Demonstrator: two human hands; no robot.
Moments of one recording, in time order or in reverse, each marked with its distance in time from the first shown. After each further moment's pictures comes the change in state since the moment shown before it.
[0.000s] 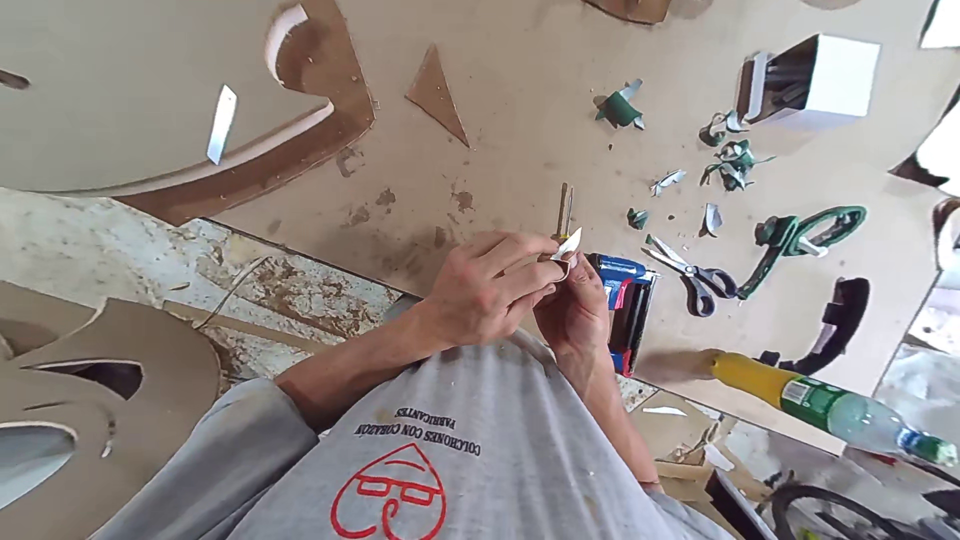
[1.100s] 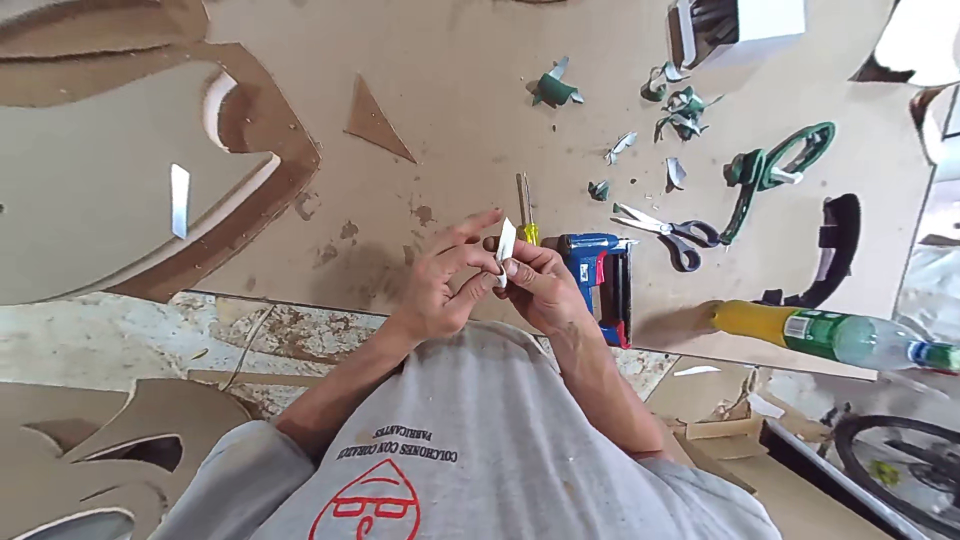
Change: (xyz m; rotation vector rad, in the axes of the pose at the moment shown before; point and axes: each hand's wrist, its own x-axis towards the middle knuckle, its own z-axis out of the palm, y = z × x) left_hand -0.007 -0.025 0.015 -0.586 -0.112 -0.241; right_hand 0.009 -0.015 -0.019 -0.238 -0.222 0.080
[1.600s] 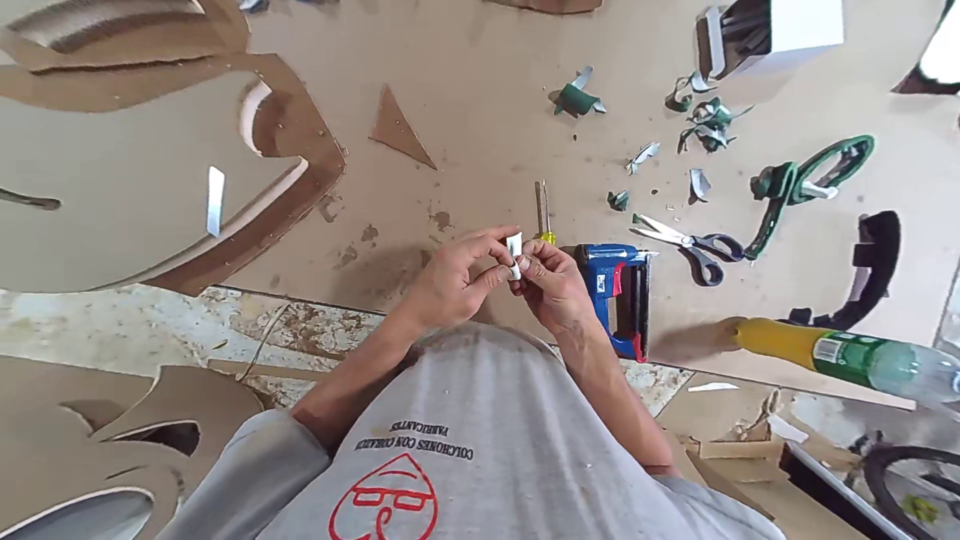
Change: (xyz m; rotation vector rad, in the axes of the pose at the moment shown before) left_hand 0.015 -0.006 -0.018 0.111 -0.197 -0.217; right_hand 0.013 0.012 -0.007 -0.004 0.193 0.000
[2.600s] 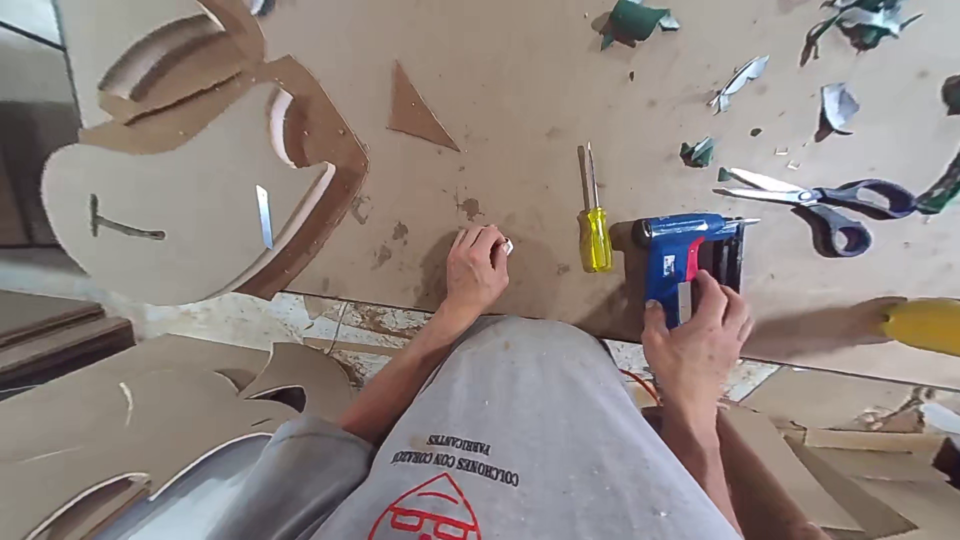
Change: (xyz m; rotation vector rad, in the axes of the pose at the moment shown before) left_hand -0.018 -0.082 0.033 0.723 0.255 -0.307; right_hand -0.098 0.009 -0.086 -1.616 0.827 -0.014
